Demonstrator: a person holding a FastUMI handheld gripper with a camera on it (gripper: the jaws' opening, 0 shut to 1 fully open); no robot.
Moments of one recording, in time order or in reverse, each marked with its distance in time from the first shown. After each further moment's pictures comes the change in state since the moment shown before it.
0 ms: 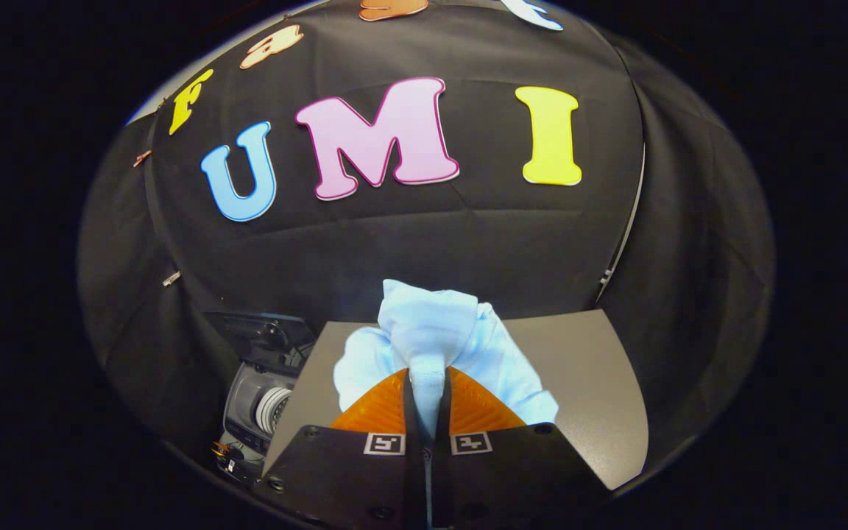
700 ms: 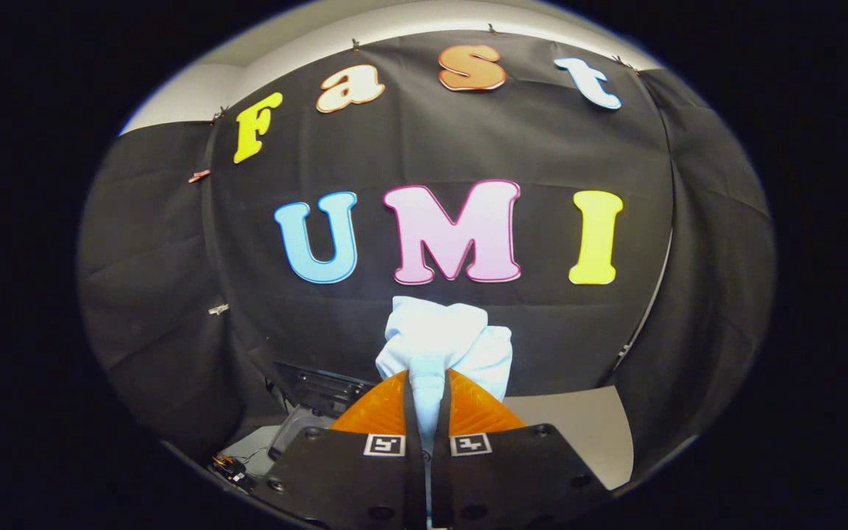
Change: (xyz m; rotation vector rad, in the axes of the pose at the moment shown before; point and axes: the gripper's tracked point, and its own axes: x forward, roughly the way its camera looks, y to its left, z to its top) arm -0.091 0.148 0.103 -0.109 -0.231 0.133
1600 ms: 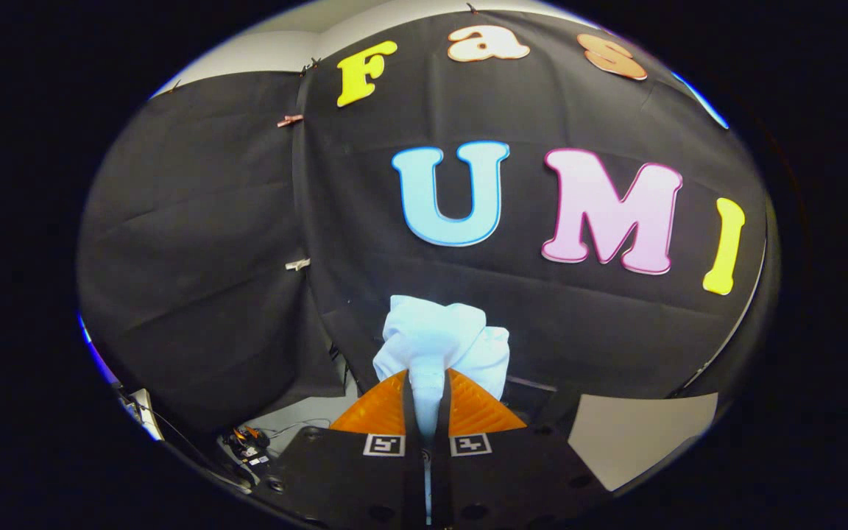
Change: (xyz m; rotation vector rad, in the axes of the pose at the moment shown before) arm 0.092 0.222 -0.097 -0.102 0.171 0.293
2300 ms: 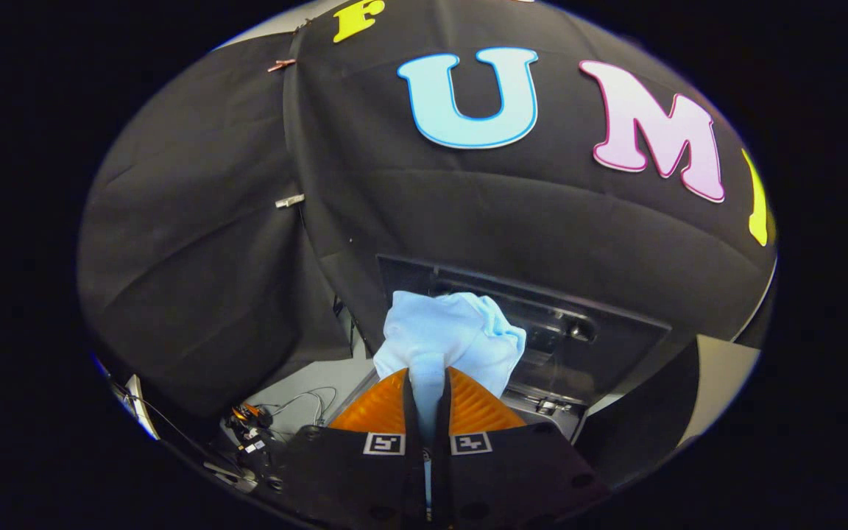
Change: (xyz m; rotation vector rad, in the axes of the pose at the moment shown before) arm 0.139 0.010 -0.148 0.005 0.198 -0.001
